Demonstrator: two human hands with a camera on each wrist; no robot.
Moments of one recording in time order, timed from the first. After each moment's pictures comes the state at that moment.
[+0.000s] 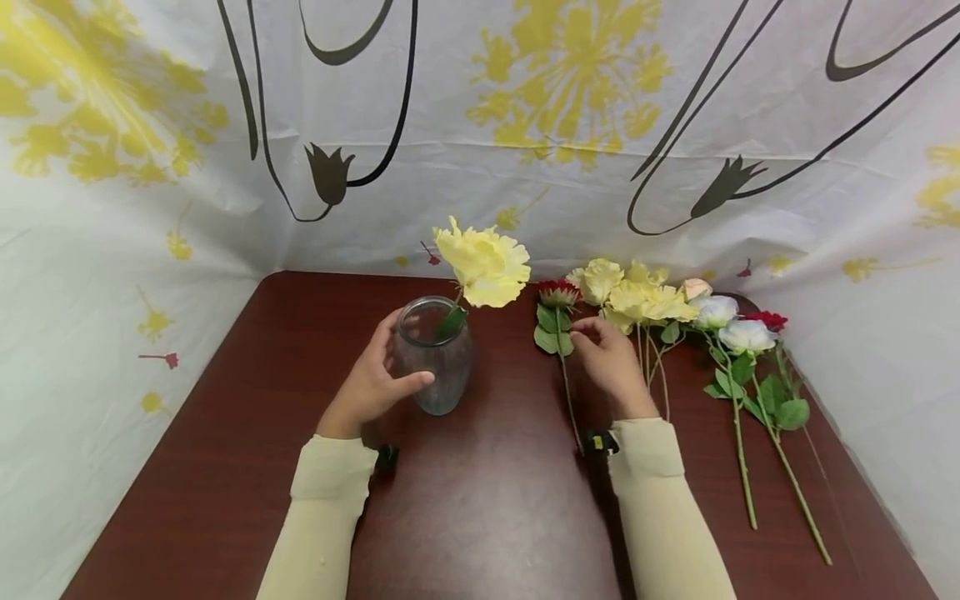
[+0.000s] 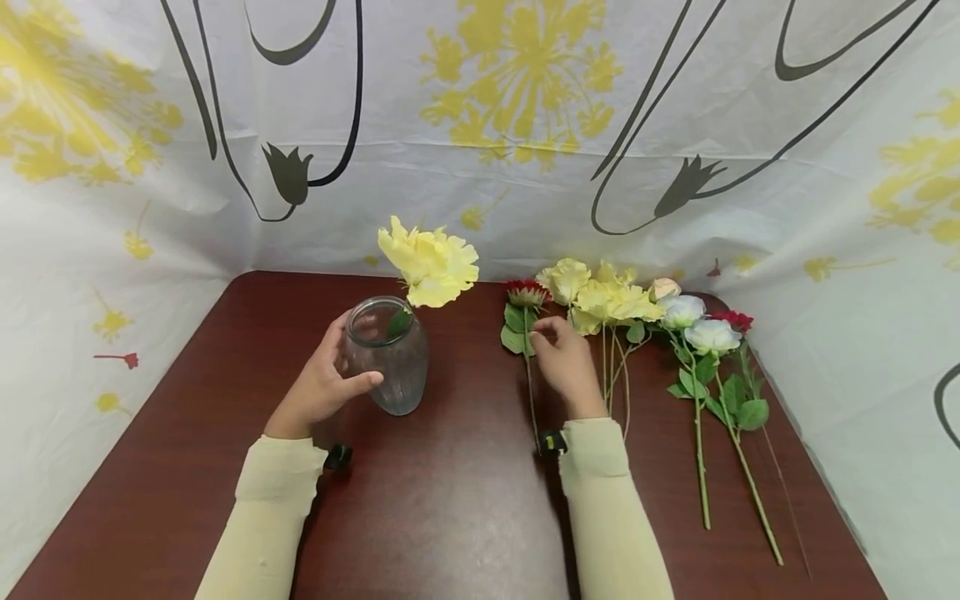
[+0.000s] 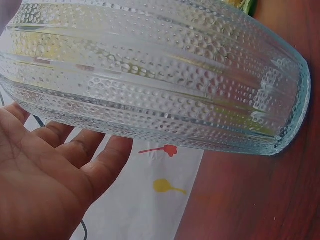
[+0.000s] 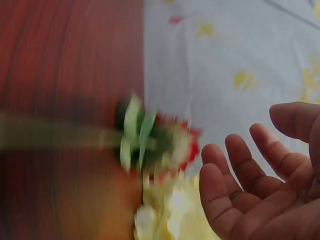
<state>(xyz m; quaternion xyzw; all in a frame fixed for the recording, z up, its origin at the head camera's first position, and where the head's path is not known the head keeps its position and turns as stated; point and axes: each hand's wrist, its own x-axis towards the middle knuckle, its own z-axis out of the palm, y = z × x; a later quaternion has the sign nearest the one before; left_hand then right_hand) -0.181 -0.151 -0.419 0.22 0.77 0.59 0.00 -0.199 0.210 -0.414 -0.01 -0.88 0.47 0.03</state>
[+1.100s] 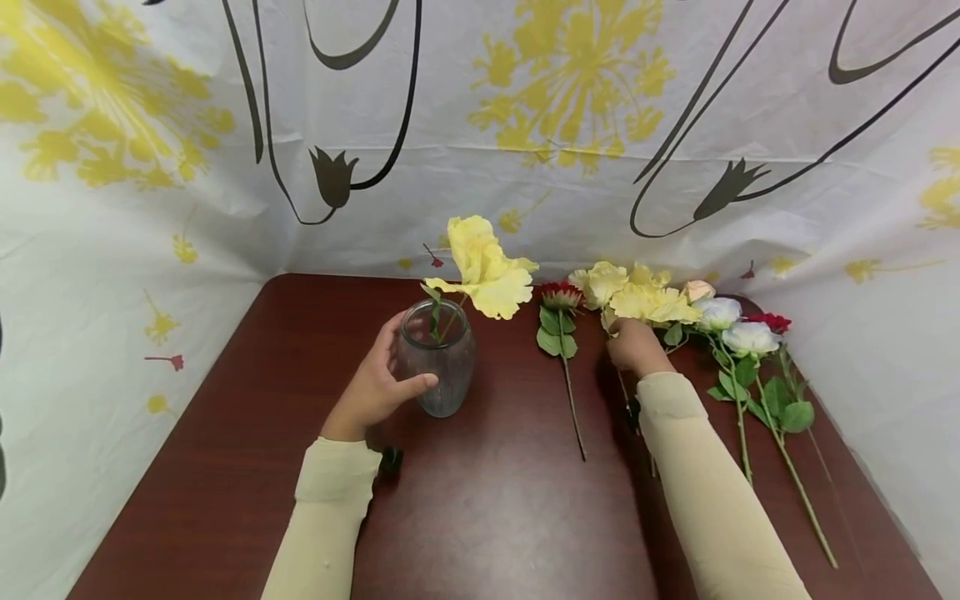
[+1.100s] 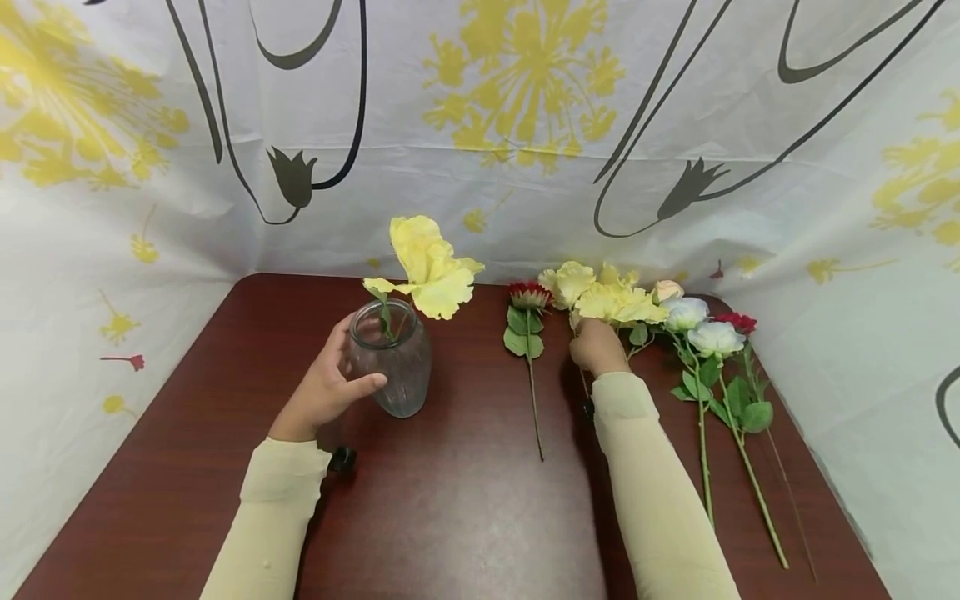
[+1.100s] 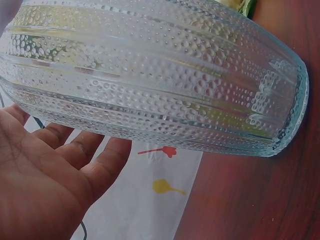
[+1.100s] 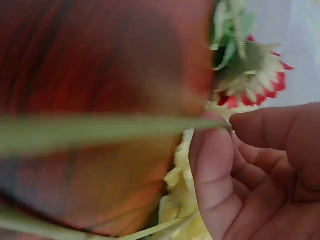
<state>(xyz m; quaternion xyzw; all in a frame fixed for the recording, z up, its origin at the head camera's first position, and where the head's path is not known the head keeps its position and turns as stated) -0.181 -0.151 -0.420 0.23 0.76 0.61 0.01 -0.252 0.270 -0.422 0.00 -0.96 0.27 -0.11</state>
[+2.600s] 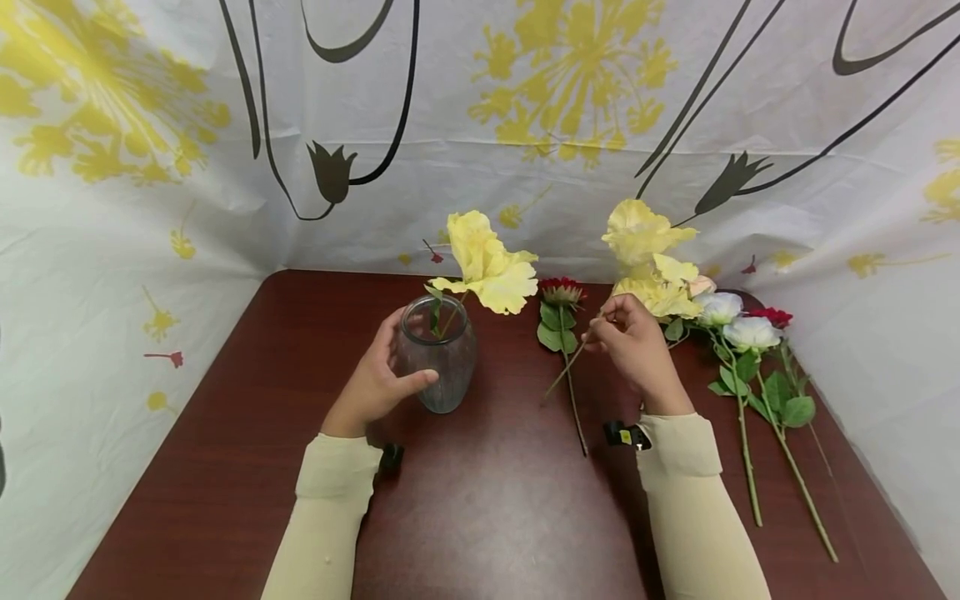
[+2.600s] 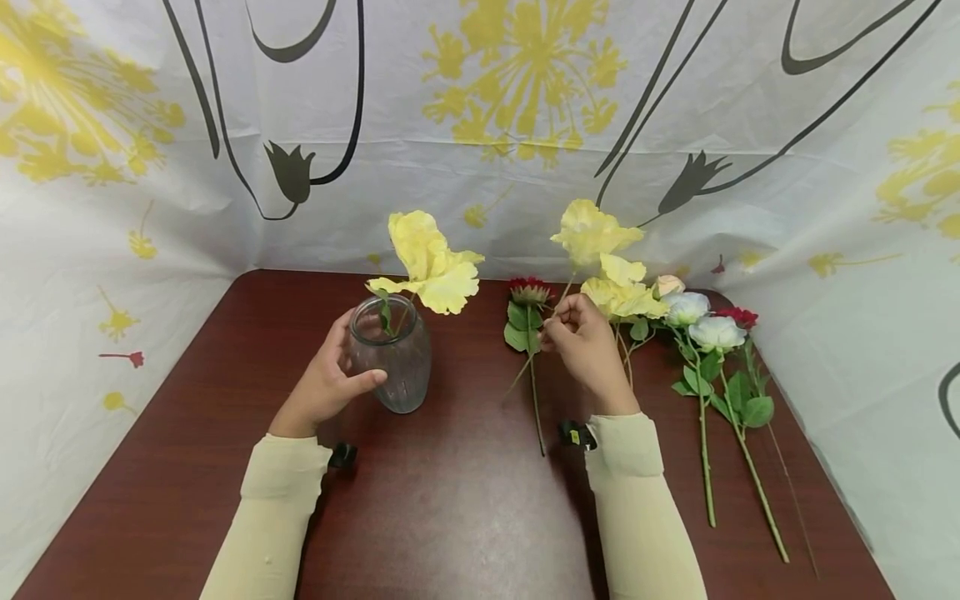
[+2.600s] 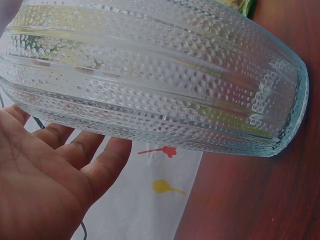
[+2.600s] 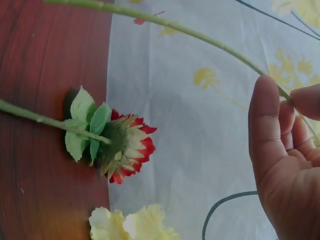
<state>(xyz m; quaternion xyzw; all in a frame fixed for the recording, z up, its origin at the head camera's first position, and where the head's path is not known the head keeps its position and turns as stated) -0.182 -0.151 -0.420 0.22 0.76 0.61 0.01 -0.191 0.222 -0.377 0.07 -0.78 0.62 0.06</state>
